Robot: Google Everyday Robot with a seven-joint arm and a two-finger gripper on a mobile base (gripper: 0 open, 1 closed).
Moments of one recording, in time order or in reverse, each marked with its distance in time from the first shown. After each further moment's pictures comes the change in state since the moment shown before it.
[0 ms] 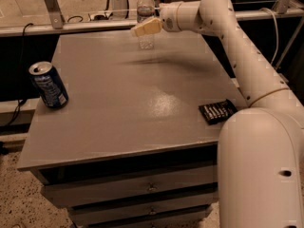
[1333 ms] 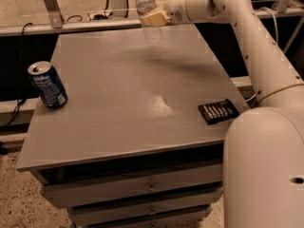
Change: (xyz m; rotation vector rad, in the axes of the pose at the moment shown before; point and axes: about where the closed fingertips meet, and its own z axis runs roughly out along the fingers) arm -0.026 0.019 -0.037 -0.077 0.041 -0.184
